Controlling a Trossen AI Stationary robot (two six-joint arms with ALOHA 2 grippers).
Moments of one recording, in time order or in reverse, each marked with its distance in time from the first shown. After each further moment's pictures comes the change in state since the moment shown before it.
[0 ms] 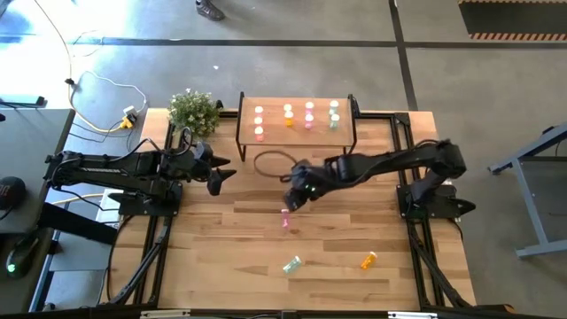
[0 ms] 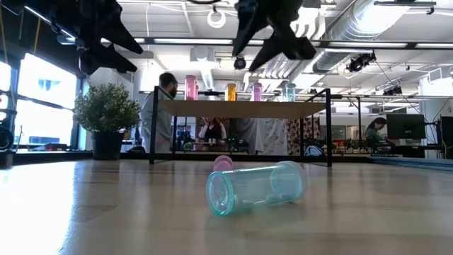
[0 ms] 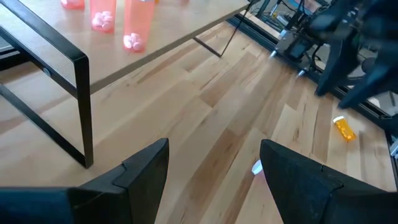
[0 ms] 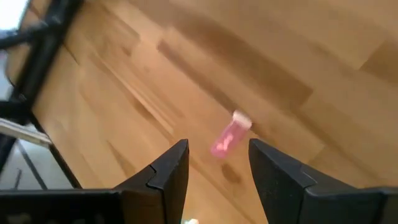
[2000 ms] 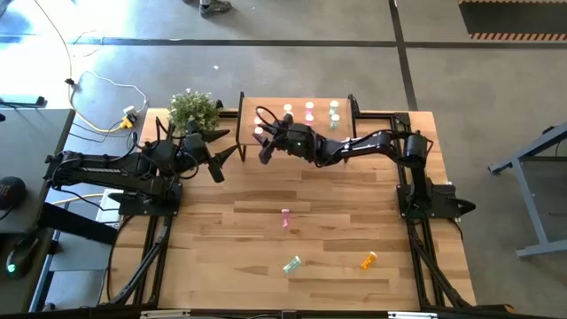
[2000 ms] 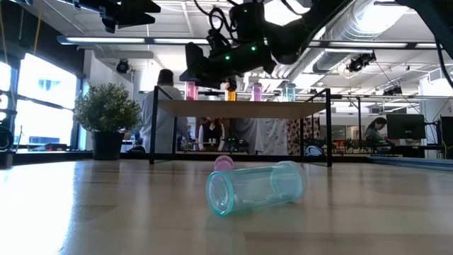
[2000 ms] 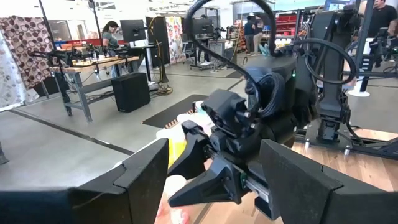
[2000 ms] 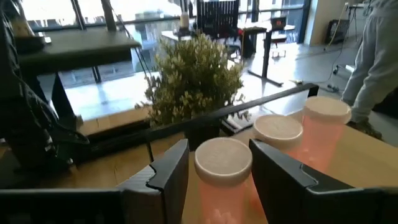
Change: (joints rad) left arm 0.003 0.002 0.000 0.498 -0.223 0.638; right arm -0.335 0.297 -0.174 1.337 0.187 -0.952
